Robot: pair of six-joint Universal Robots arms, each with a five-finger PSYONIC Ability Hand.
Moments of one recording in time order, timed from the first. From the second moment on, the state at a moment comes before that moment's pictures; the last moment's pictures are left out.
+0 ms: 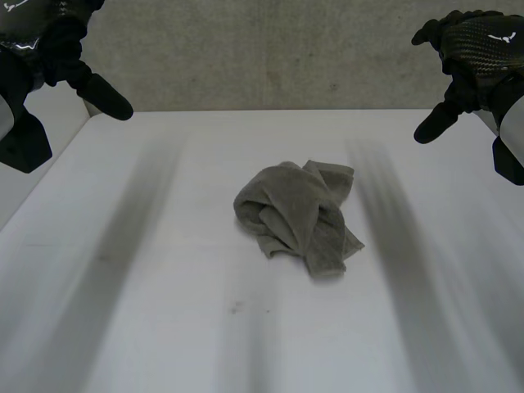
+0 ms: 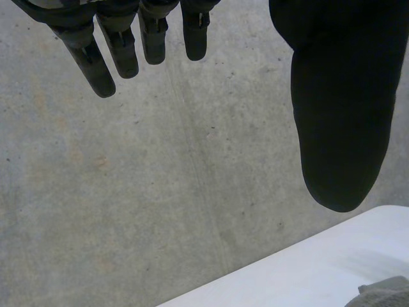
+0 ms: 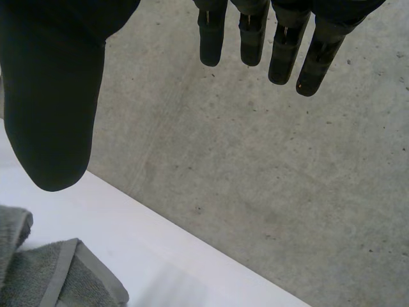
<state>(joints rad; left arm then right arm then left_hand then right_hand) 4.42 -1.50 -1.35 2.98 -1.40 3.06 1.91 -1.52 1.33 0.16 1.56 2.99 0.19 0.17 0.17 0.18 0.03 0.22 0.24 0.22 0.23 0.06</state>
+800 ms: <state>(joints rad) 4.24 -2.46 -1.00 3.29 -1.23 3.23 1.97 -0.86 1.20 0.10 1.36 3.53 0.47 0.47 0.45 0.45 0.27 0.27 0.31 0.32 0.31 0.14</state>
